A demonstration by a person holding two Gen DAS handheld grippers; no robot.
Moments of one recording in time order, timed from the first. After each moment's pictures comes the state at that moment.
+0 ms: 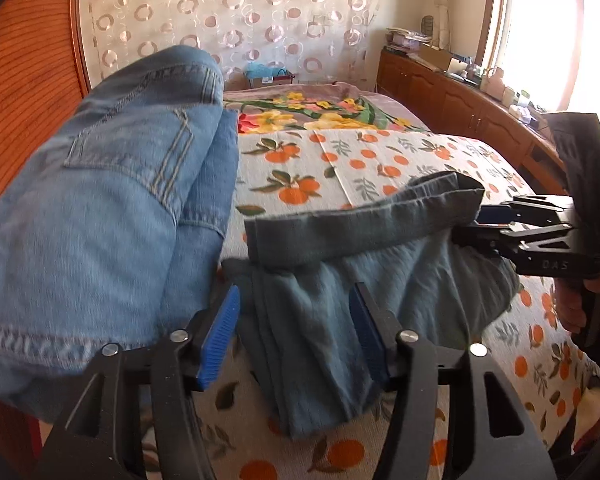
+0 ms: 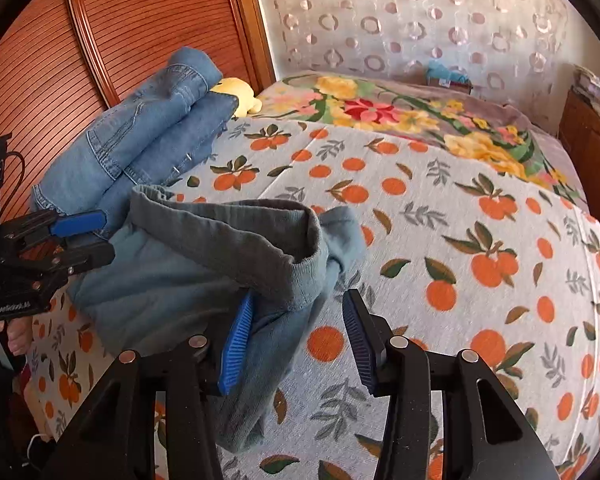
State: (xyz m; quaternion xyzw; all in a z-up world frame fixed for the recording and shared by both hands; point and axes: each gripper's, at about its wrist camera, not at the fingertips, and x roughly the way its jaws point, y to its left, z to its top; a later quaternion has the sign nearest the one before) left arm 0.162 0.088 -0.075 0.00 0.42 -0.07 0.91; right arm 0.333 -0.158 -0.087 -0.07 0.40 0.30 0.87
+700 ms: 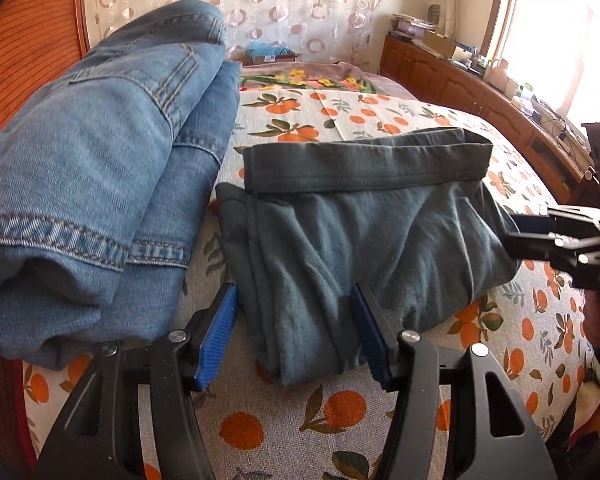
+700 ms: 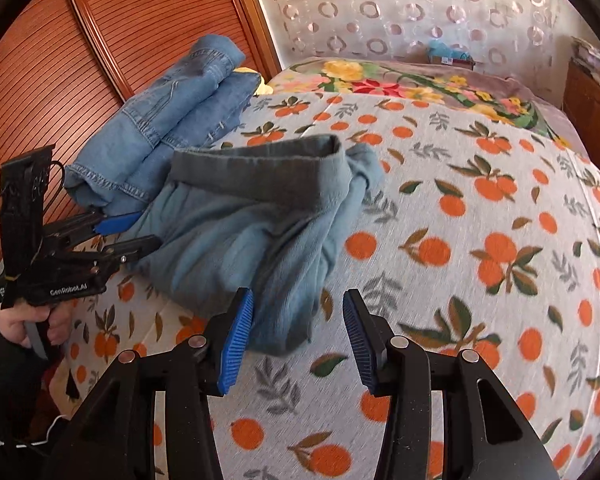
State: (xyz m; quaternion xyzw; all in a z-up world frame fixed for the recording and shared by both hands) left arm 0.139 0.089 -0.099 -0.02 0.45 -0.06 0.89; right arm 0.276 -0.178 -0.090 -0.03 0.42 0.31 0.85
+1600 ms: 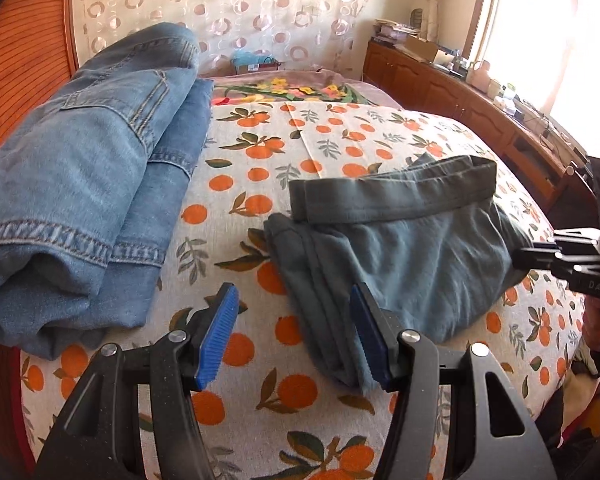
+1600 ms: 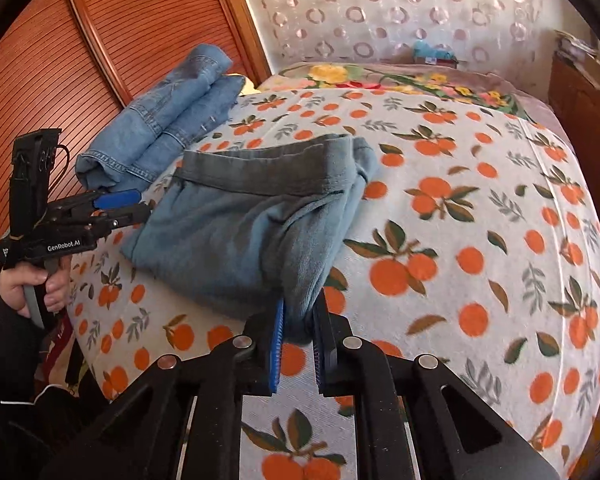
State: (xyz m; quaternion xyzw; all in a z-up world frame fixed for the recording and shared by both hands) left arm 0.127 0.071 -0.083 -0.02 0.43 -0.09 0.90; right arm 0.229 -0.240 -0.090 -0.02 0.42 0.29 0.86
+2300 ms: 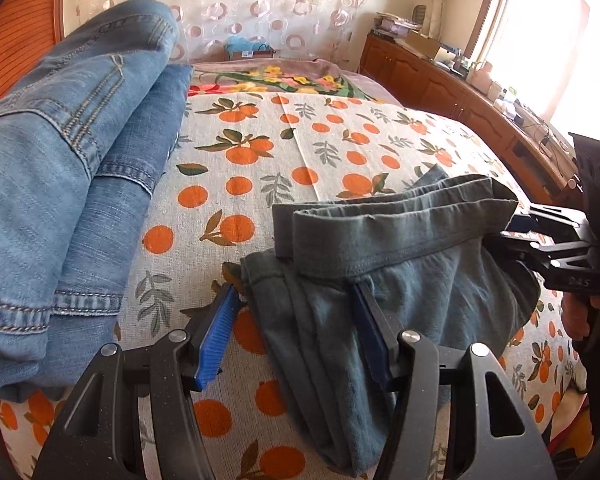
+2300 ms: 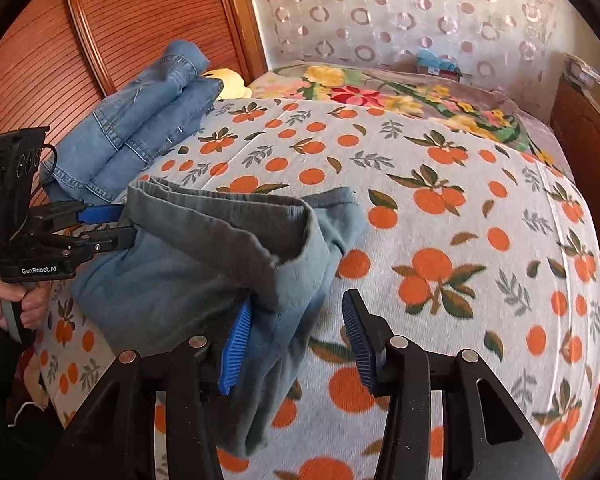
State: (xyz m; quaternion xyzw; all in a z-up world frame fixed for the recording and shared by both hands) left arm 0.172 0.063 -0.099 -0.04 0.45 -0.11 0.88; right arm 0.290 -0.207 -0.083 -0.07 0.41 0.29 0.86
